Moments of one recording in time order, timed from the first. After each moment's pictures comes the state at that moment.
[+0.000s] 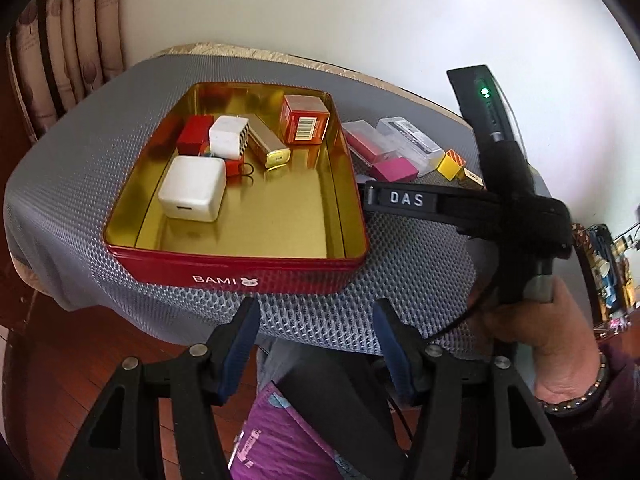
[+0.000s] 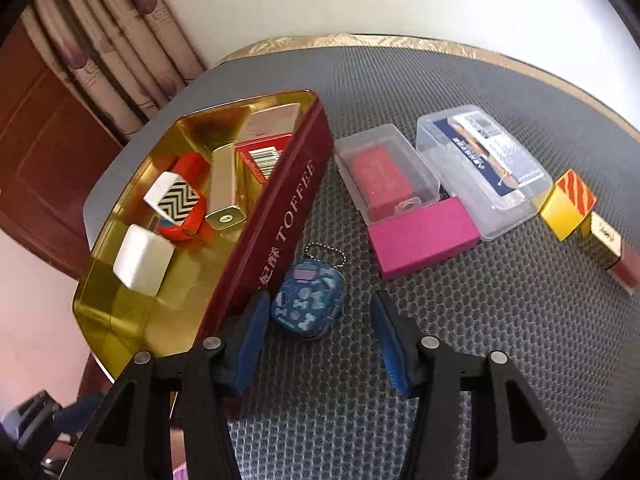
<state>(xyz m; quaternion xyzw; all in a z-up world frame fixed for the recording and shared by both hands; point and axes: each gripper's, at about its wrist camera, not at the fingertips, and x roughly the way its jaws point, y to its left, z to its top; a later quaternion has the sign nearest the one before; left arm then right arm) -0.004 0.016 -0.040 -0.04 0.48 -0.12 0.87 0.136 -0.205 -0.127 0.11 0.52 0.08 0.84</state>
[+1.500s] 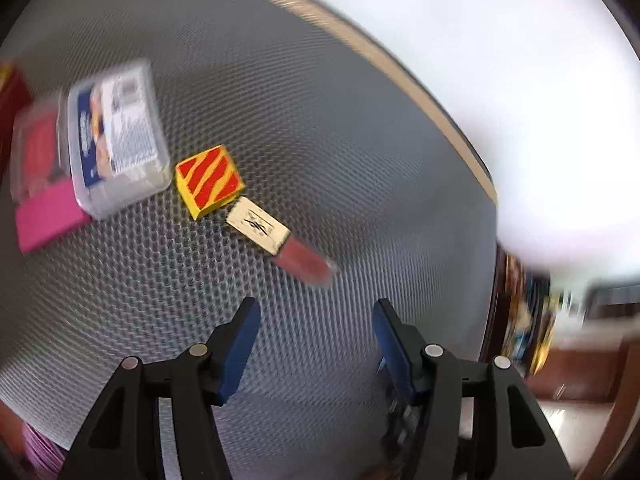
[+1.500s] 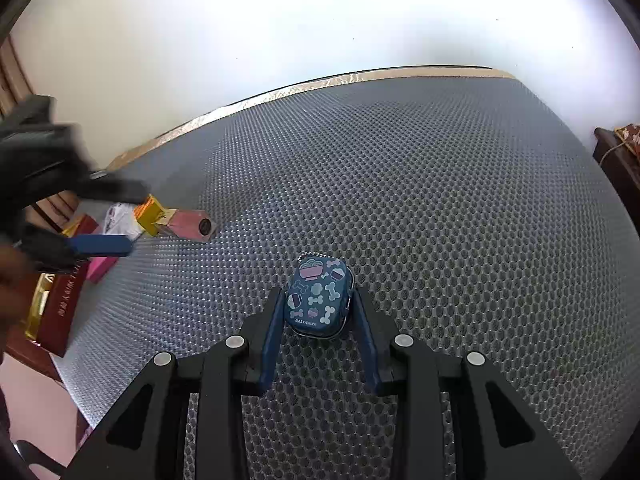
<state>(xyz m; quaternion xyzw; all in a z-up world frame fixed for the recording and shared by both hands) 0.170 -0.248 -0.068 -0.21 0.64 -0.15 0.72 -0.036 -0.512 -0.133 0.20 0.43 -0.10 0.88</state>
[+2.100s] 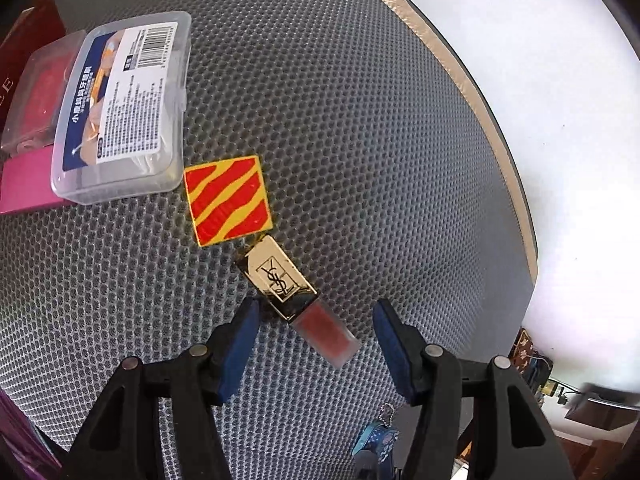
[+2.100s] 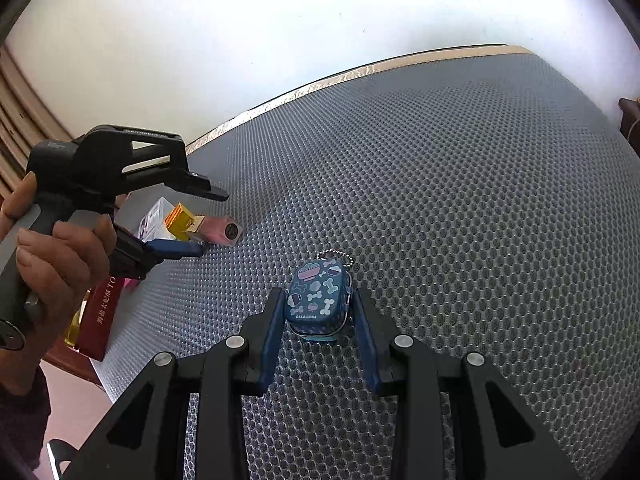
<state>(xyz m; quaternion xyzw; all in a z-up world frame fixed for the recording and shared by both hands) 0.229 -0.276 -0.110 -0.26 0.66 -0.02 0.71 -0.054 -0.540 -0.119 0.26 0.42 -0.04 0.87</state>
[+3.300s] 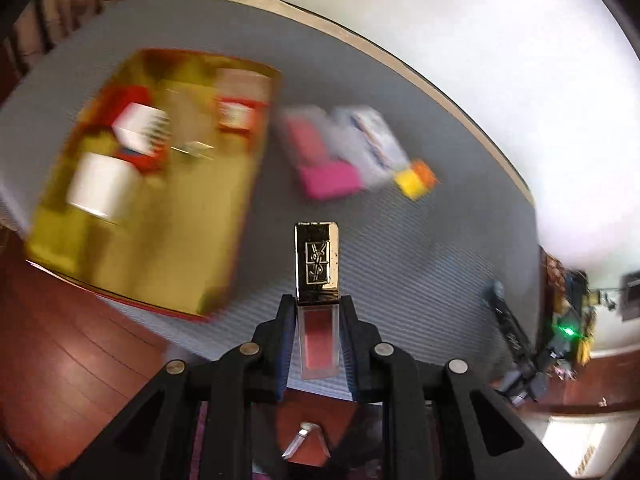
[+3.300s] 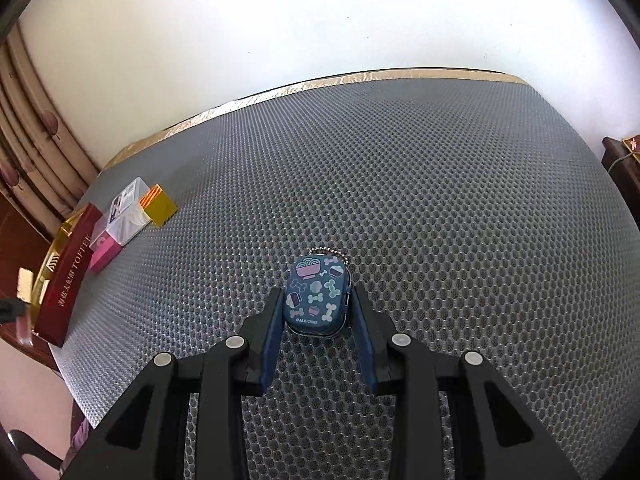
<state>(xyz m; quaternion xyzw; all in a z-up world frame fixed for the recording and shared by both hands) 0.082 -0.100 -0.024 -0.12 0.59 -0.08 0.79 -0.026 -0.485 -0.130 0.18 0.43 -0.09 0.88</state>
